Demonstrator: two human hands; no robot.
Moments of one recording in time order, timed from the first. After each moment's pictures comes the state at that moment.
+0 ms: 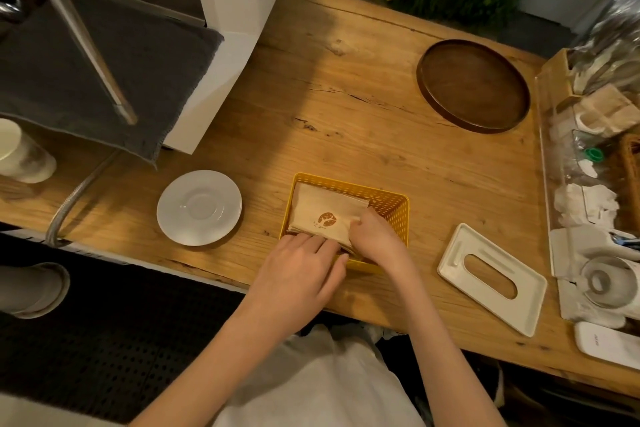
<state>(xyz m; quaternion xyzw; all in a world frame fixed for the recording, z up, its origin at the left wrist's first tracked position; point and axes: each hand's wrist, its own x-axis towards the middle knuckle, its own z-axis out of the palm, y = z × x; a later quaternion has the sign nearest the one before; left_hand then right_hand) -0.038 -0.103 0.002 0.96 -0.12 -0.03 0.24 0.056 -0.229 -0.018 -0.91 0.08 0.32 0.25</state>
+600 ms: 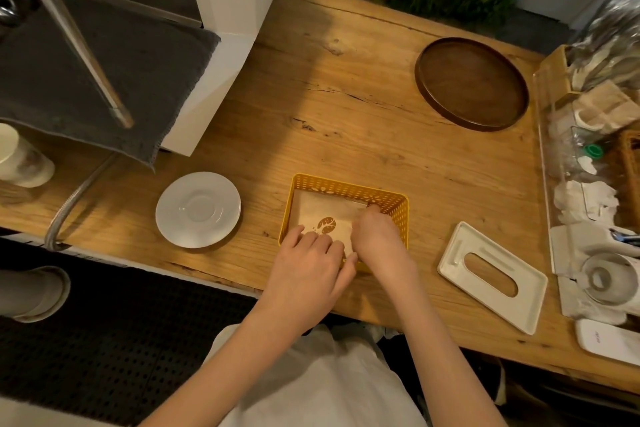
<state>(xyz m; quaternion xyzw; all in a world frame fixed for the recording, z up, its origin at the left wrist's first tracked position) -0.030 -0.119 -0.013 0.98 -0.11 -0.05 0.14 0.057 -0.222 -0.020 -0.94 0.11 0.28 0.15</state>
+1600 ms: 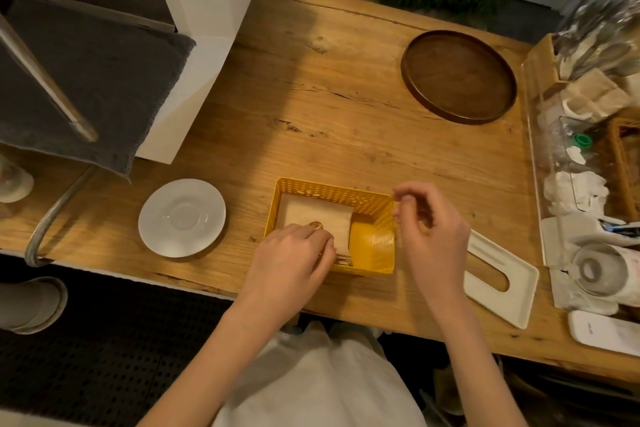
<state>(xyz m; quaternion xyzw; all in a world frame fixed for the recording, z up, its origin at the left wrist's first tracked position) -0.016 -0.112 -0.005 0.96 -0.09 0.01 0.27 0.029 -0.290 0.022 -0.89 -0.08 -0.14 0.43</state>
